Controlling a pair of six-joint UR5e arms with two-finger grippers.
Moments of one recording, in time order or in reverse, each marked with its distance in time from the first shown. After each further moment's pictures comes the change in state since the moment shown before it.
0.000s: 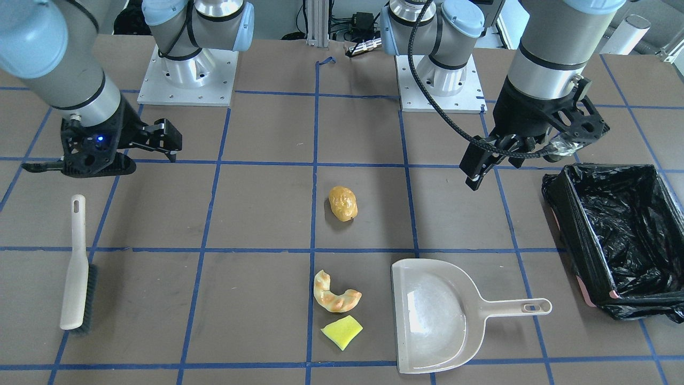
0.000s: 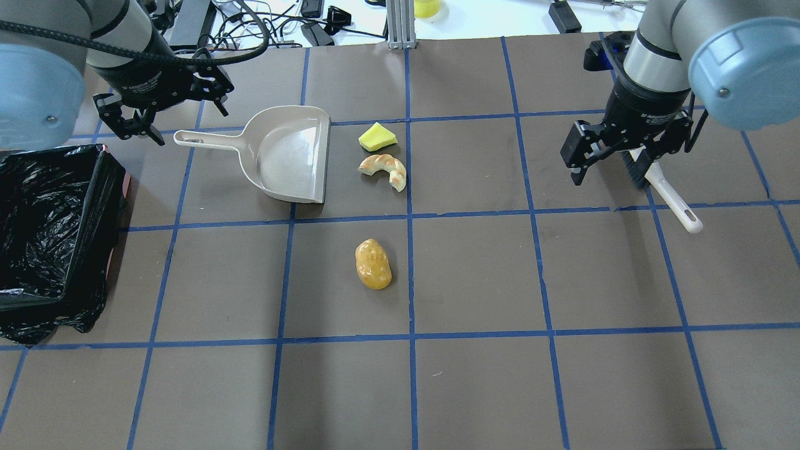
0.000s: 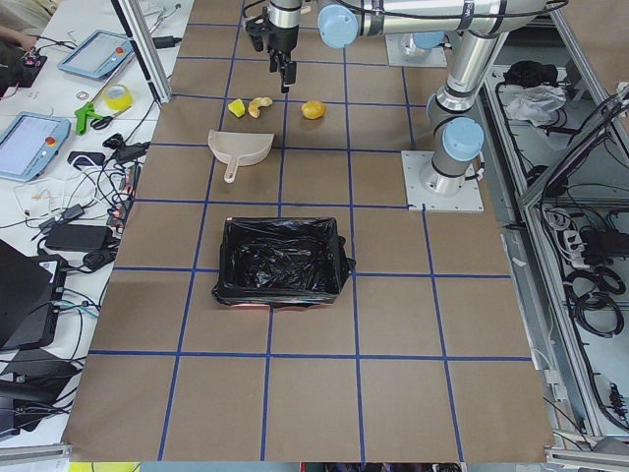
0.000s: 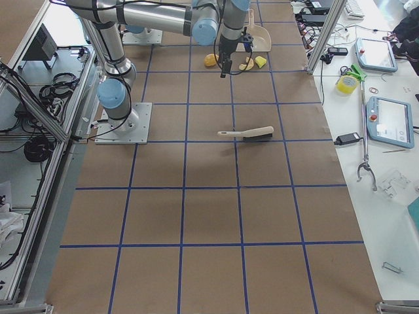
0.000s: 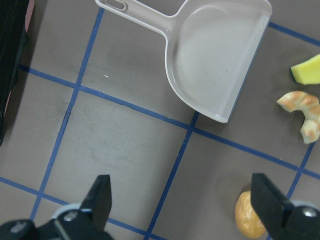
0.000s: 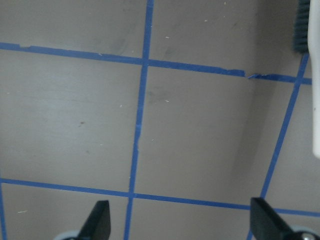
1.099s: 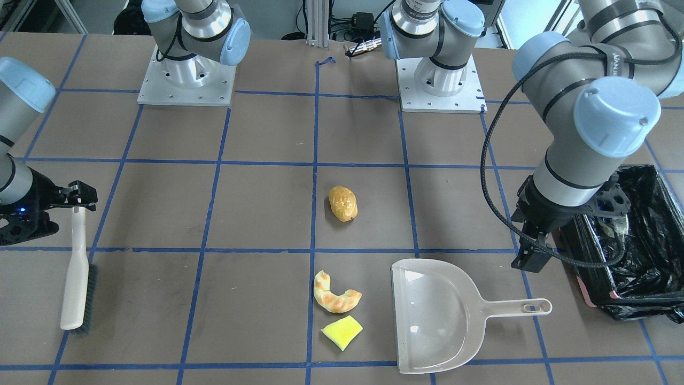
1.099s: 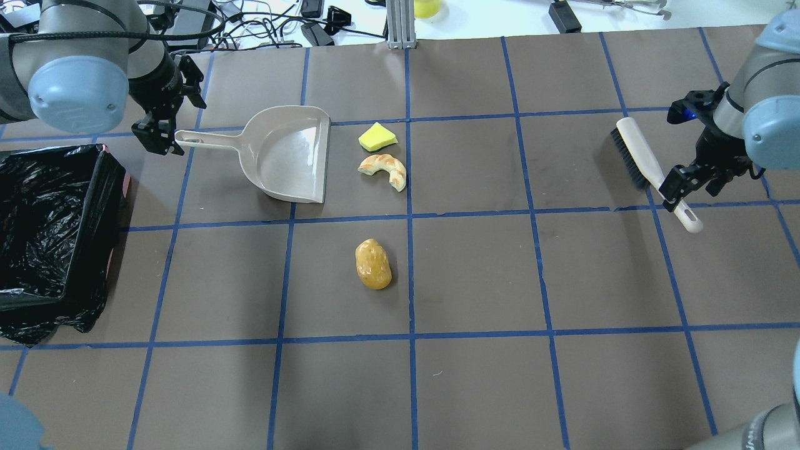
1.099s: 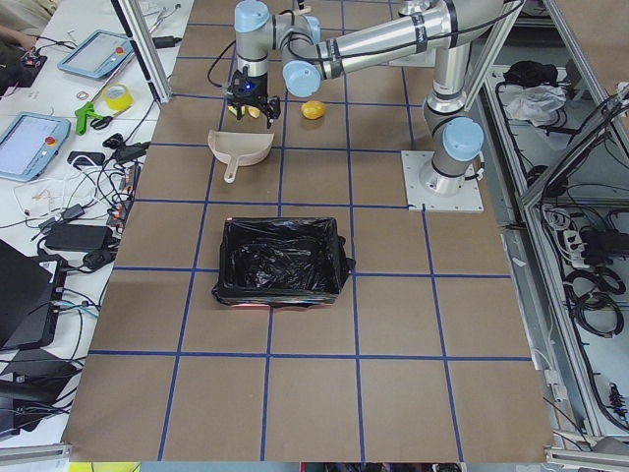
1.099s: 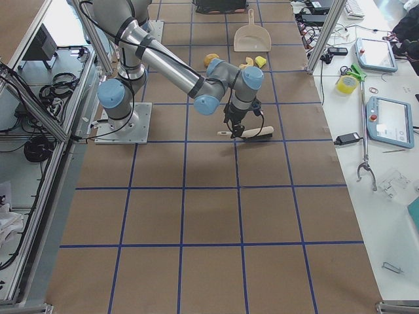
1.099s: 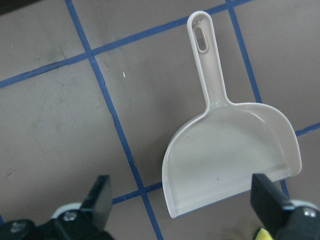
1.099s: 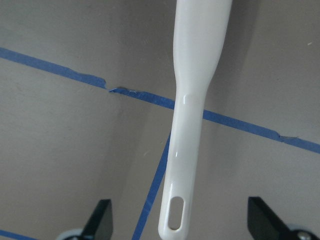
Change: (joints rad) left arm 0.098 -0.234 0.017 0.141 0.033 -0.651; right arm -0.285 0.202 0.150 -0.366 -0.103 -0.448
